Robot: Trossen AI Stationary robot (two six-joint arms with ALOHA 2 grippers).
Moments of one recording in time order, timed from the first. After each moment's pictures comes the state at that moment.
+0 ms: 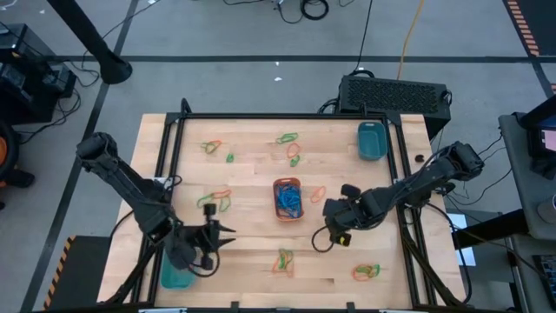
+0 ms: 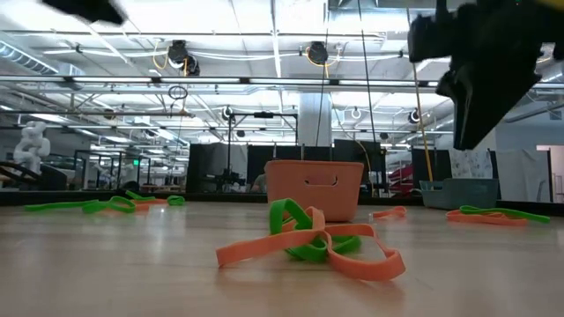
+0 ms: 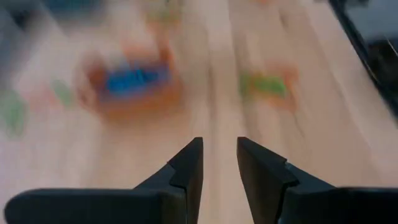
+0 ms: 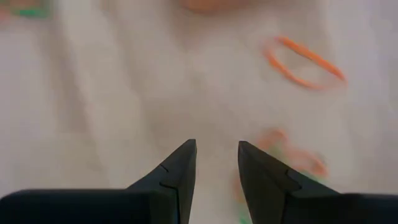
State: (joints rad) left arm -0.80 1.29 0.85 -0.41 -0.69 -0.42; right arm 0.41 1.49 1.00 -0.85 0.23 0.68
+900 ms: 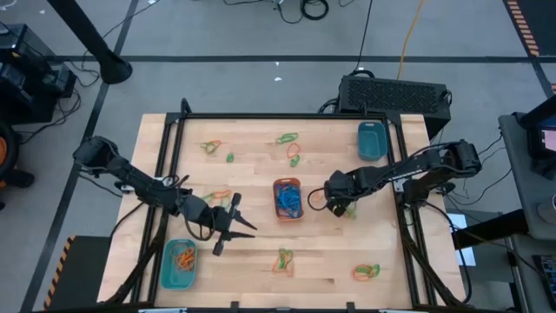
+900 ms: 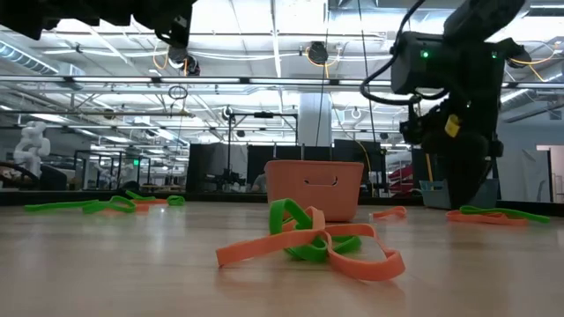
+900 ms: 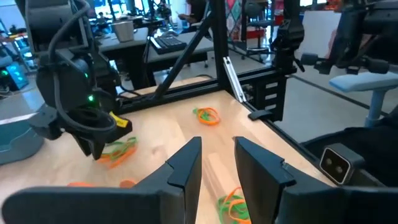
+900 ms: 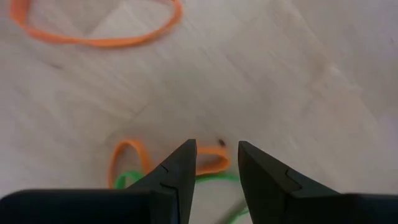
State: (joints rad) left arm -0.45 1.31 0.48 0.72 -0.12 0.11; right arm 0.05 1.49 0.74 -0.74 0.18 0.82
